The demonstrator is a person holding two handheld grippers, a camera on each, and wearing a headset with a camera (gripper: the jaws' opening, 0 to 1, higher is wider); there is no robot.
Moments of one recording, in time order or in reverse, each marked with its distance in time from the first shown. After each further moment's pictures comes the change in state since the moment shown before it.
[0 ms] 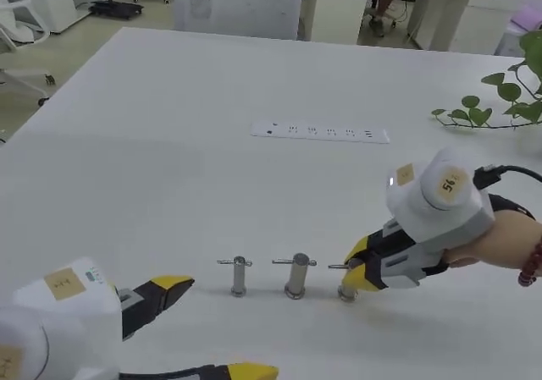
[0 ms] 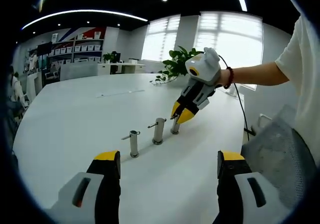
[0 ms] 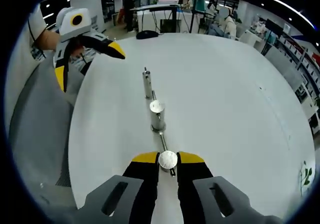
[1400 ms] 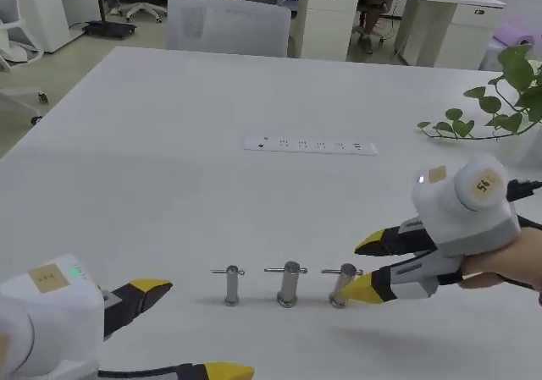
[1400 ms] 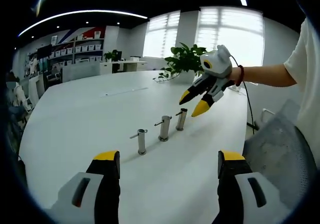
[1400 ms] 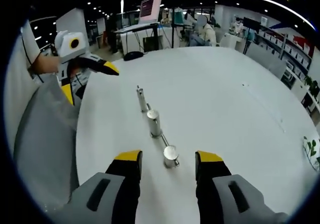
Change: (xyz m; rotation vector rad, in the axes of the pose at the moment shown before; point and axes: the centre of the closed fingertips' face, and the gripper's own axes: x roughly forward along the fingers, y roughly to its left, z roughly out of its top) left arm -0.012 0.011 0.003 0.030 0.041 0.027; right arm -0.036 0.005 0.004 0.172 -0.155 -0.085
